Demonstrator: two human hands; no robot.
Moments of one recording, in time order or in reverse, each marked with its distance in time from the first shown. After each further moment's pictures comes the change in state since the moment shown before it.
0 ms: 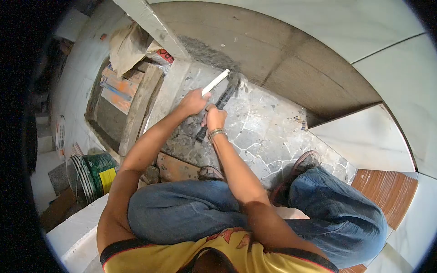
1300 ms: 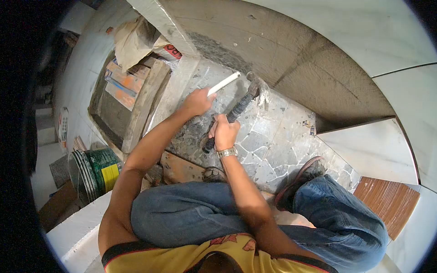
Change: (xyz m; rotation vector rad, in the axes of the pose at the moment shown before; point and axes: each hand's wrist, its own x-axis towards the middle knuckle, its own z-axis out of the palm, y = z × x) left_hand -0.003 -0.012 -0.002 0.090 0.035 0.037; right_hand -0.055 -0.014 -0.003 0.061 -0.009 -0.119
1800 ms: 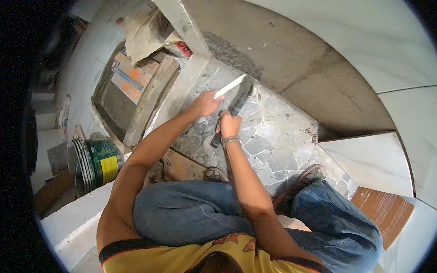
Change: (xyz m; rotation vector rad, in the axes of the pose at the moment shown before) left_hand 0.001 -0.004 0.005 -0.130 -0.089 -0.069; right_hand 0.048 0.026 -0.001 -0.216 0.007 0.087
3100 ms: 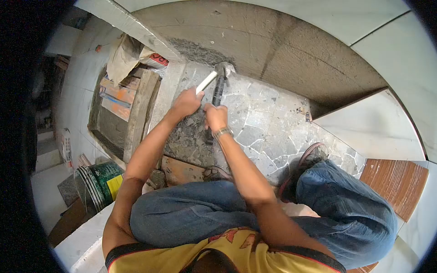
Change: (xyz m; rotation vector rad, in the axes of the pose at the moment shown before) left_hand 0.000 0.019 -0.019 0.148 0.054 0.043; right_hand 0.003 -0.017 -0.008 -0.041 -0.058 -0.018
